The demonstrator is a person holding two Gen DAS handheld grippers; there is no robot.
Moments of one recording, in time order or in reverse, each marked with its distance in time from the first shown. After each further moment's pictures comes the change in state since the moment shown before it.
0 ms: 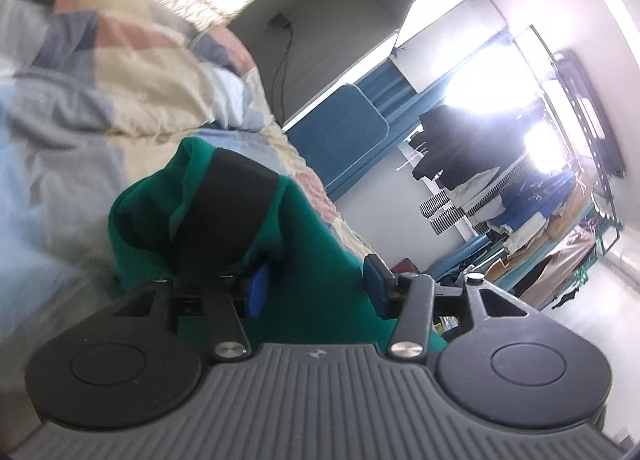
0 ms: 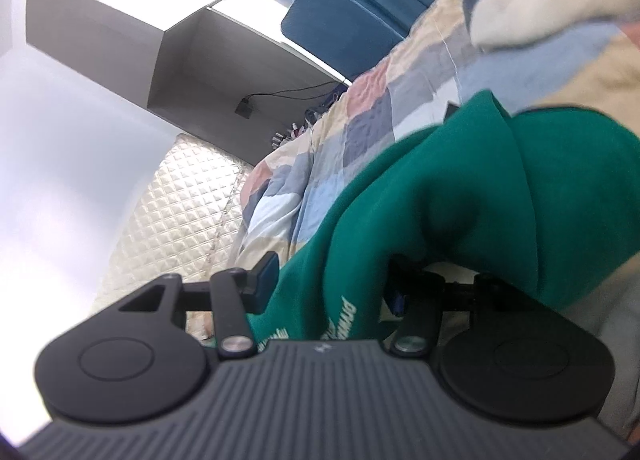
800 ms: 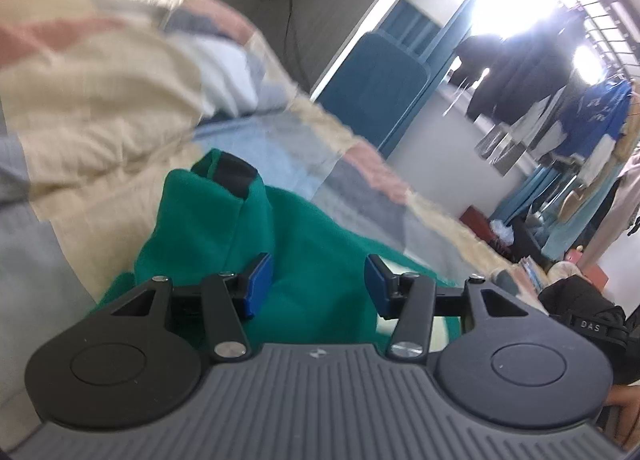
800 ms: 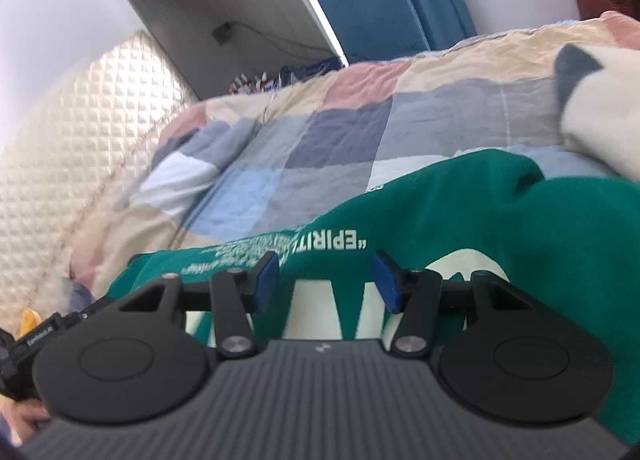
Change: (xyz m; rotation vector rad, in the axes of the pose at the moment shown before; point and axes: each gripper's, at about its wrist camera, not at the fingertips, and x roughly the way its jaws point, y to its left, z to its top) left arm 0.230 0.056 0.046 0.201 0.143 0.165; right arm 0.205 -0.020 0.070 -0.419 0.148 -0.196
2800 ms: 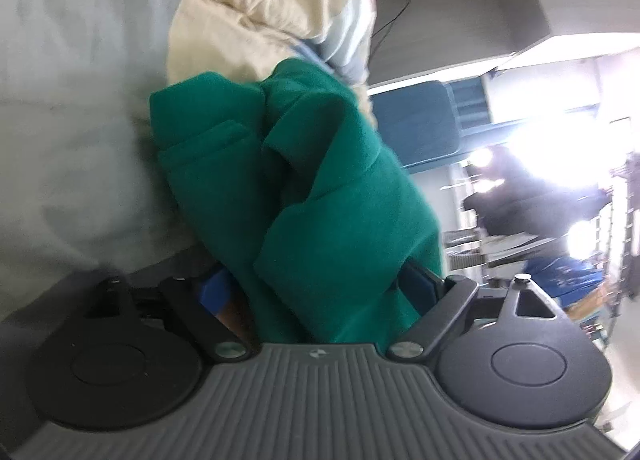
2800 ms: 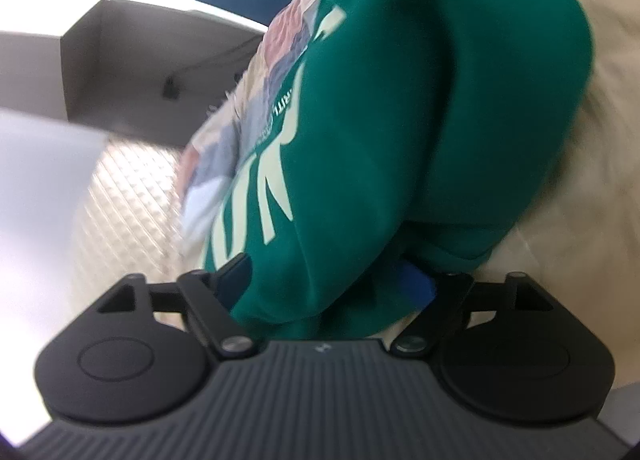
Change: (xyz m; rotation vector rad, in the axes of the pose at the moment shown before) left arm -0.024 0.072 -0.082 -0.646 -0.011 -0.171; right arm -0.052 -0.039 -0.112 0.741 0.029 0.196
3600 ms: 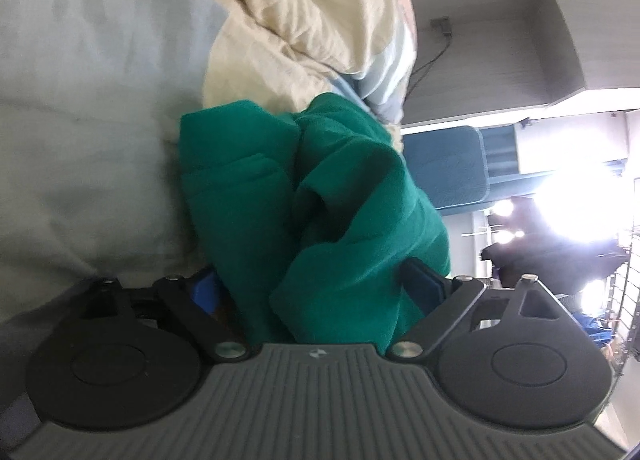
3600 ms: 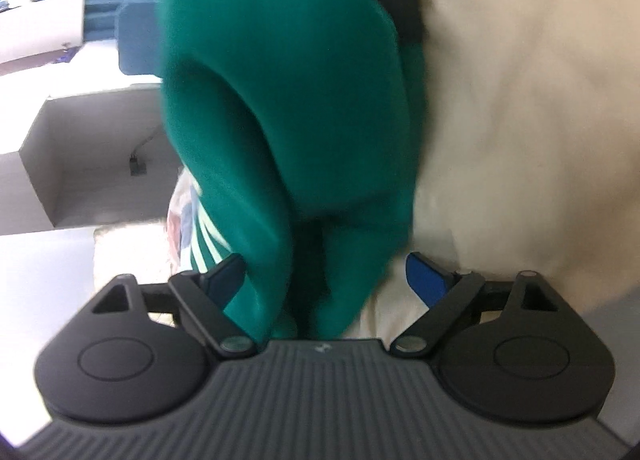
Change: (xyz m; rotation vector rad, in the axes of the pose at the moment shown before) left arm 0.000 -0.001 0.006 -0.115 -0.097 0.078; right arm -0.024 -0.042 -0.023 0.313 -0.004 -0.047
